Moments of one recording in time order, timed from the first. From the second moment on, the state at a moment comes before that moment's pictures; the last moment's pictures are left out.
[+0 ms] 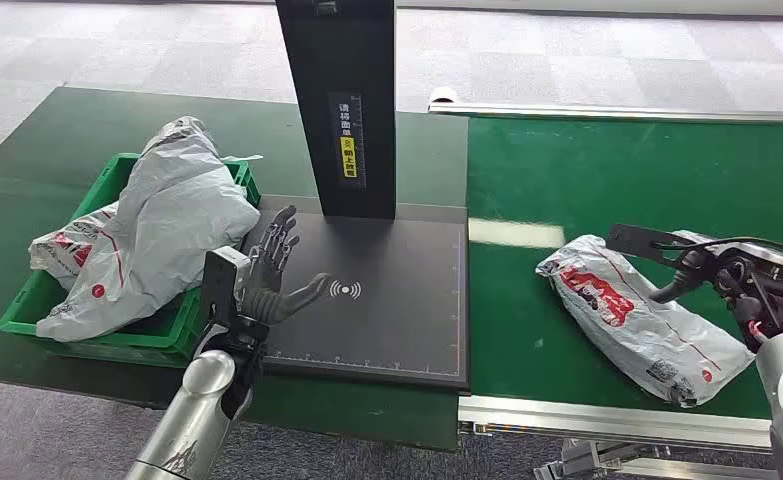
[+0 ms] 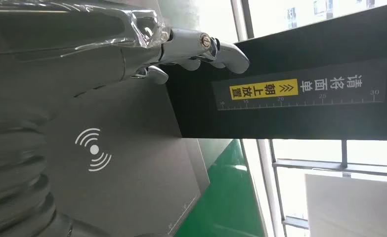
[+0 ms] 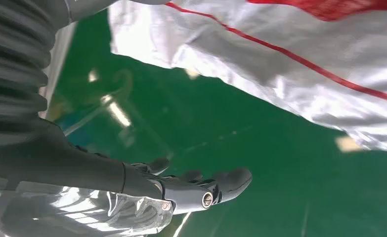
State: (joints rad) left arm -0.35 -0.11 -0.28 -1.08 0.04 0.06 -0.39; right arm -1.00 -0.49 0.45 -0.41 0.80 0.50 0.05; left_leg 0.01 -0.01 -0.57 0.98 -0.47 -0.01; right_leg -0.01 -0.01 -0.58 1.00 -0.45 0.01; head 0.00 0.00
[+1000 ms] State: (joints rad) left arm -0.37 -0.15 -0.29 -1.08 -0.01 0.01 -0.35; right arm -0.61 -0.52 0.52 -0.56 0.80 0.26 0.10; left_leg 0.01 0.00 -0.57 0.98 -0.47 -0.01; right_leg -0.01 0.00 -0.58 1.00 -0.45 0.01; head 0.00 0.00
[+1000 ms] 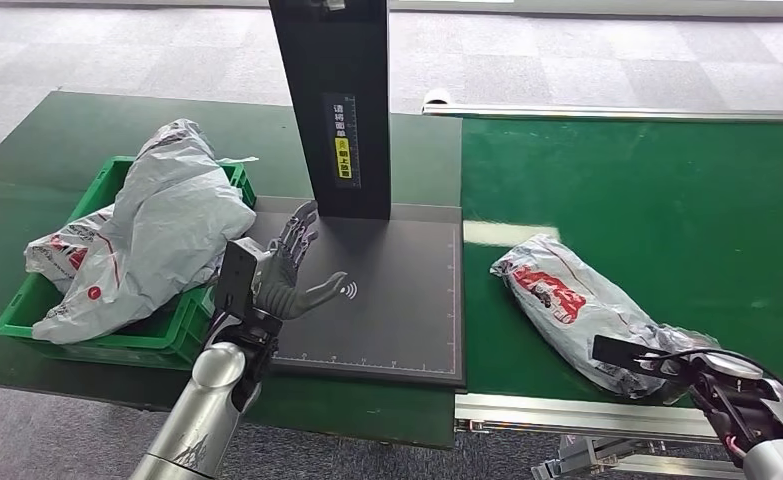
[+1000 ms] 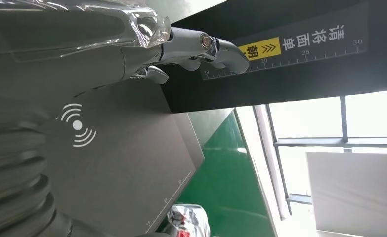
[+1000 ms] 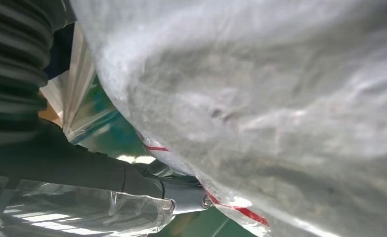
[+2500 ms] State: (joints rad) left arm -0.27 -0.16 -0.22 -1.27 0.02 0.26 -0.57; right arm -0.43 -0.25 0.13 -1.05 0.42 -0.61 -0.56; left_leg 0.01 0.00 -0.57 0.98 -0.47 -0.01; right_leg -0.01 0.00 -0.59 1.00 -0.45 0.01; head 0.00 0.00
